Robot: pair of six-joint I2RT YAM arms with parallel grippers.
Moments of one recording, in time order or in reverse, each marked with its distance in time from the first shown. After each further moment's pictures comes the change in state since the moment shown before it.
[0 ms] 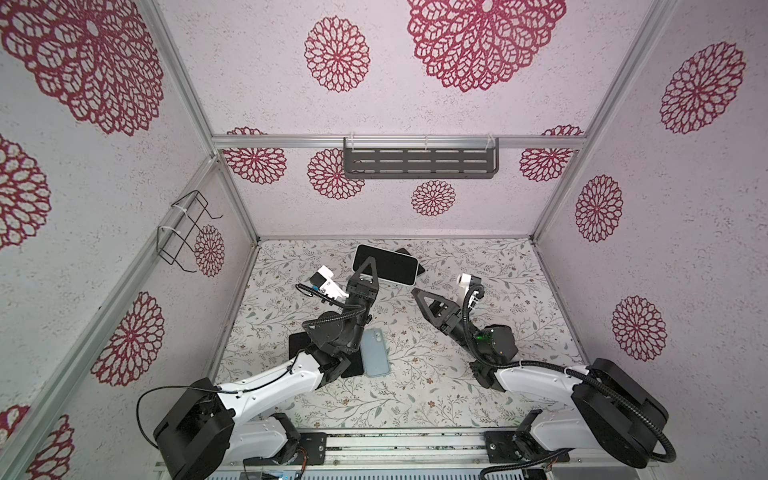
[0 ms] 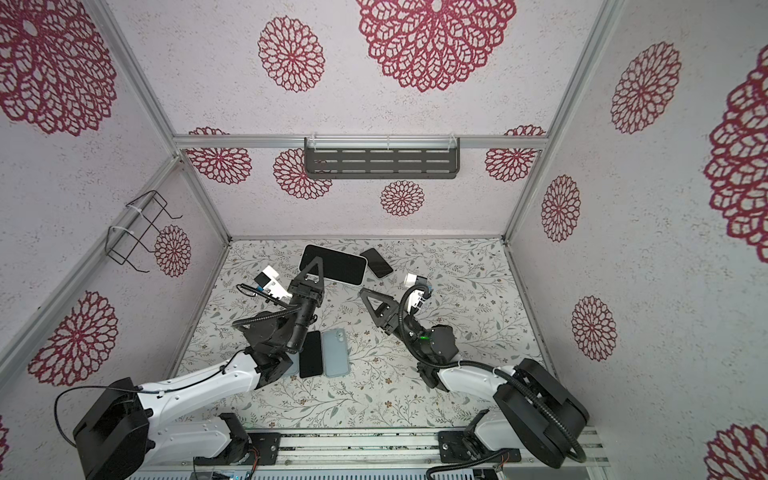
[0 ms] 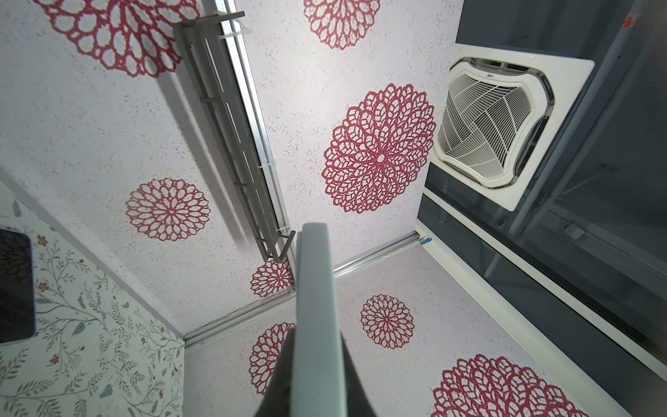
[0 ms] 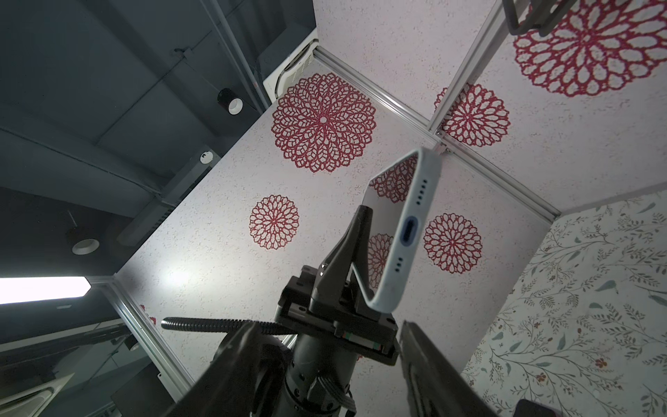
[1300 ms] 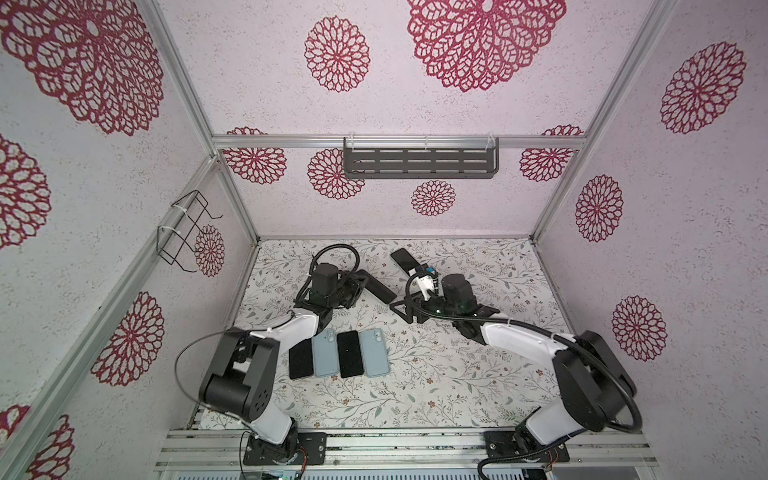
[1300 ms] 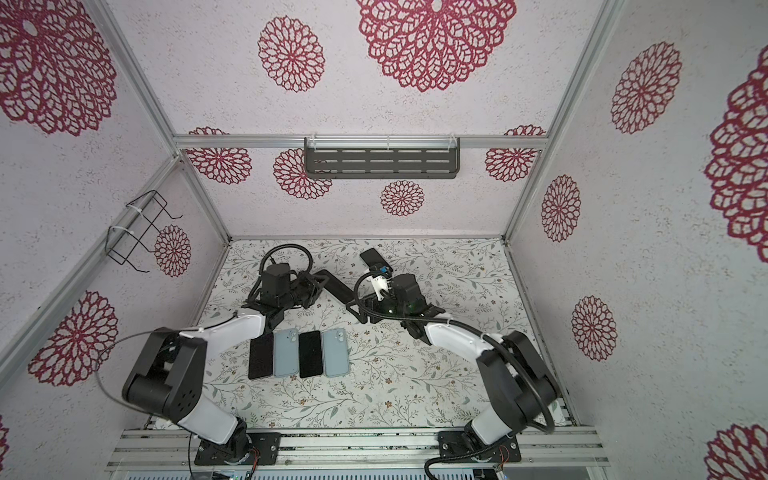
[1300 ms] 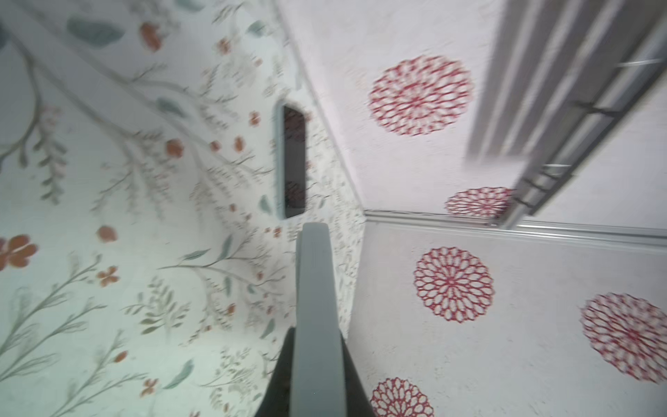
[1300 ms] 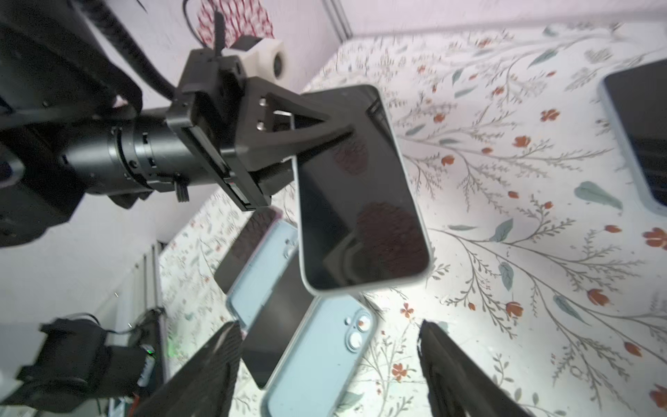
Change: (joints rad) left arm 0.505 0.280 0.207 -0.671 0.788 -0.101; right arm -0.163 0.109 0.356 -1.175 -0.251 -0.770
